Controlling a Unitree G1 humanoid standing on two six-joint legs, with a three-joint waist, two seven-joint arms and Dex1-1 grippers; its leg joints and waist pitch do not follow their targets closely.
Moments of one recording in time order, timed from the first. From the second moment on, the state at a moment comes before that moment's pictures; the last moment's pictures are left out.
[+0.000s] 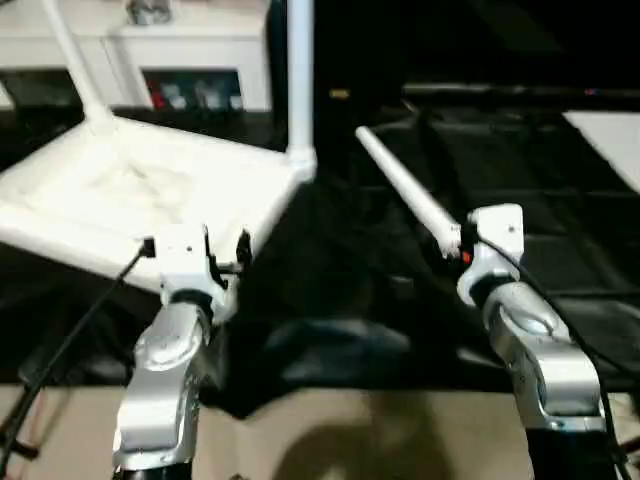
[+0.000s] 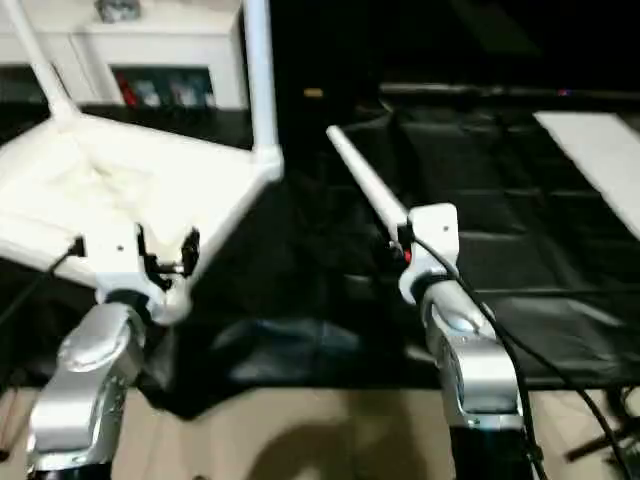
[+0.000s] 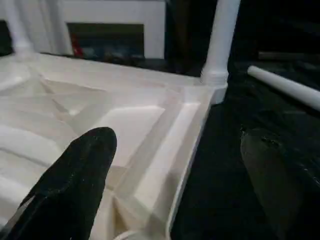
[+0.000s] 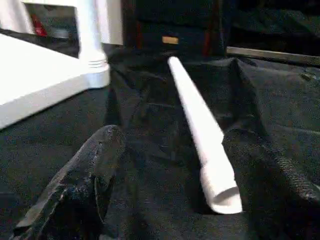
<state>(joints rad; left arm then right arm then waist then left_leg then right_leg) -0.10 0.00 0.10 -0.28 0.02 0.43 -0.06 -0.24 -0.12 -0.04 -0.11 0.09 0.48 0.21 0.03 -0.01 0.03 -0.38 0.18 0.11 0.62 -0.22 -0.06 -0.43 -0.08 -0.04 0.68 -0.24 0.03</state>
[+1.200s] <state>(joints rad) -0.13 0.03 0.07 -0.25 -0.03 0.45 -0.08 -0.39 -0.16 -0.03 0.08 0.07 0.45 0.20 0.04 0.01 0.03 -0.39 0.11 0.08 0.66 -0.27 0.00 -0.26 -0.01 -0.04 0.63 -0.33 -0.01</state>
